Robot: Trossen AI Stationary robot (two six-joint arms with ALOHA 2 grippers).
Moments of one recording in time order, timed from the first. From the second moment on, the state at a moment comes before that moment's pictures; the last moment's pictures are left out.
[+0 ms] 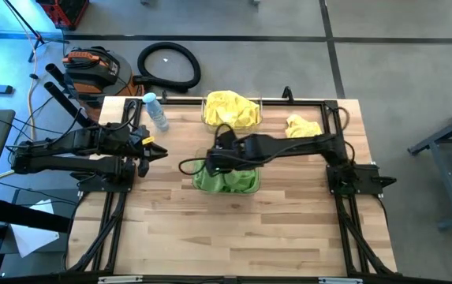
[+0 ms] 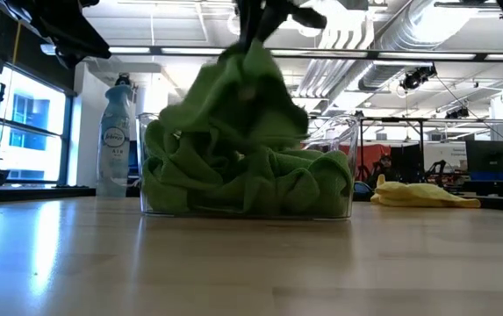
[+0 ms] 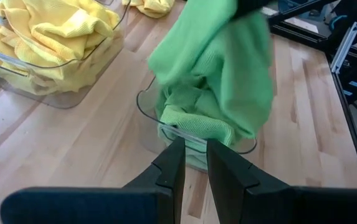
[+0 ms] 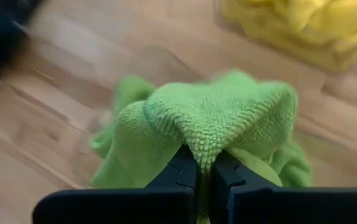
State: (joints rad) left arm 0.10 0.53 0.69 -0.70 -0.03 -0.26; right arm 0.12 2.11 2.22 -1.31 0.43 1.13
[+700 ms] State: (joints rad) left arm 0.10 0.51 0.69 -0.74 -0.03 -0.29; right arm 0.03 2.44 2.22 -1.19 0.05 0.93
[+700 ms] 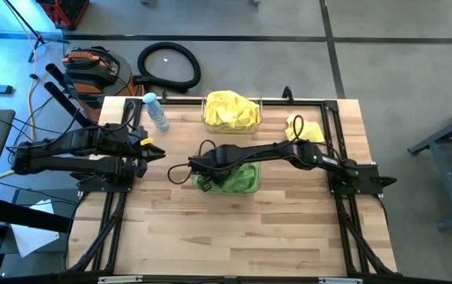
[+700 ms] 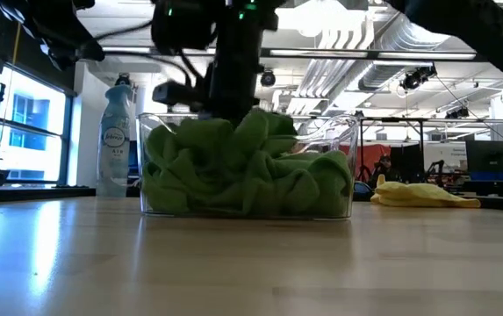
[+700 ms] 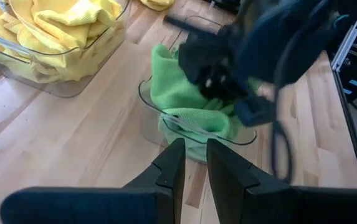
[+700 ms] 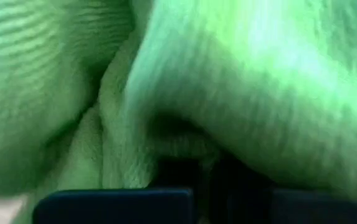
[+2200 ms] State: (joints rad) left arm 0.10 0.48 0.69 -0.77 -0.04 -0.28; right arm 0.05 2.35 2.28 -1.27 0.01 0.95
